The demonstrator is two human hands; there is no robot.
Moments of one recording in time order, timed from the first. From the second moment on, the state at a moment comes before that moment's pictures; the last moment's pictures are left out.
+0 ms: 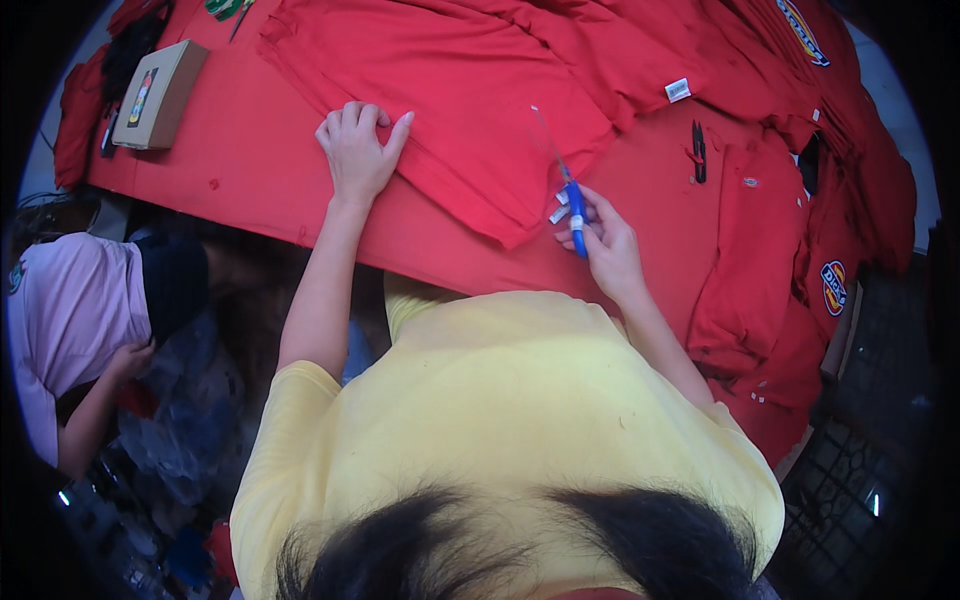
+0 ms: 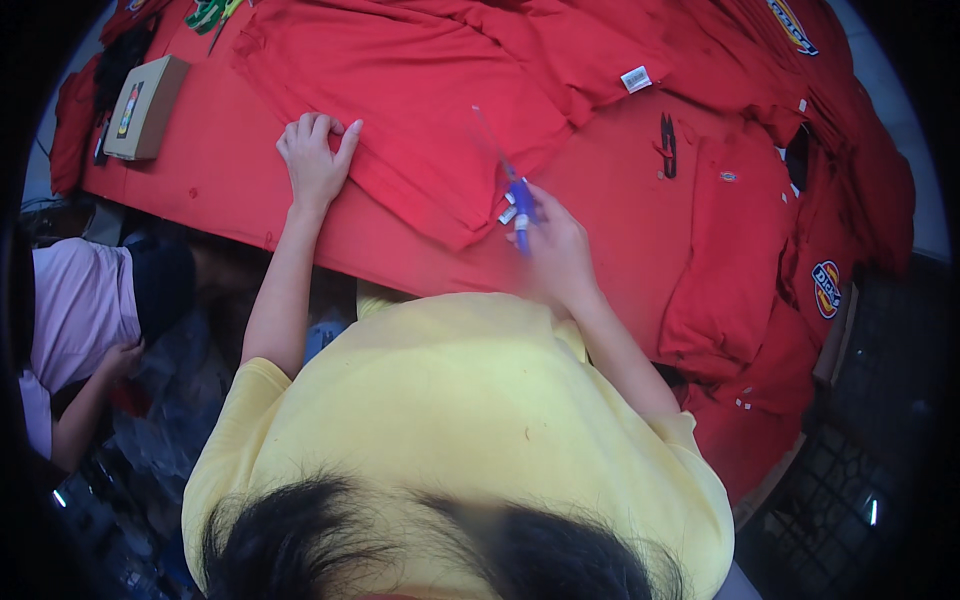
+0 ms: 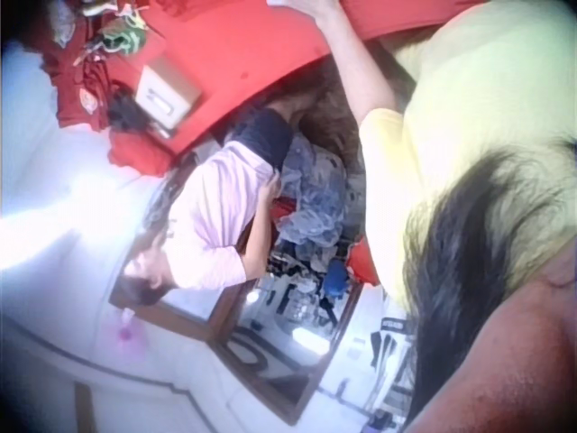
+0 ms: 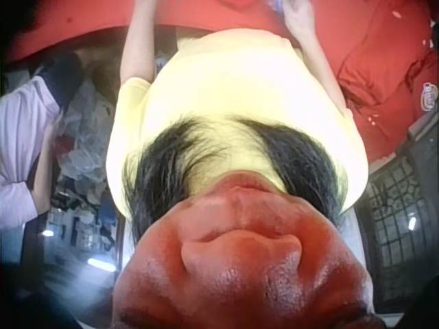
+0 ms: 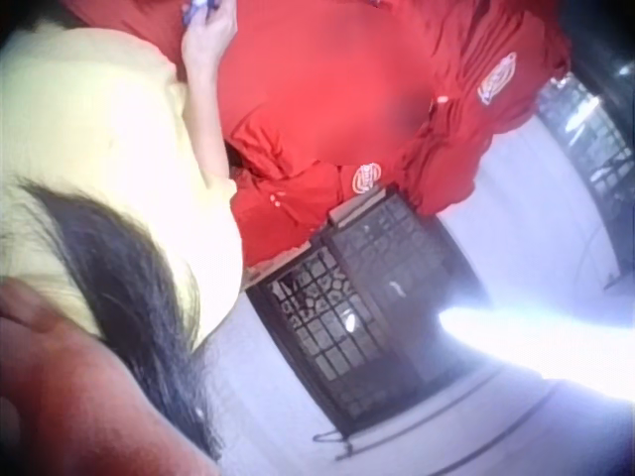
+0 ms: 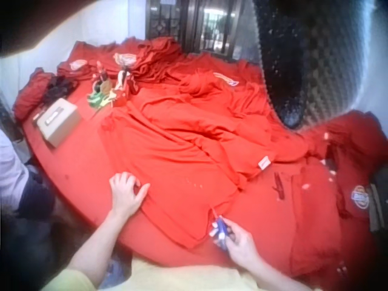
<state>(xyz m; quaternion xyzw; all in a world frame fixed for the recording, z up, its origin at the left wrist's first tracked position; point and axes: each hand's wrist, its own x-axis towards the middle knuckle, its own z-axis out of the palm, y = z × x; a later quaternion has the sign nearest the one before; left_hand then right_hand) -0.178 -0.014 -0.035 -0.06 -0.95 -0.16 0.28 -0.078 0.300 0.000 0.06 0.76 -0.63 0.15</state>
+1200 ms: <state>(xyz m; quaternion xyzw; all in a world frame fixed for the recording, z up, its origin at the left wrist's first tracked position) -0.190 0.035 -0.001 0.07 -0.65 -0.73 -0.20 -0.067 0.292 0.005 0.02 0.63 -0.75 0.18</state>
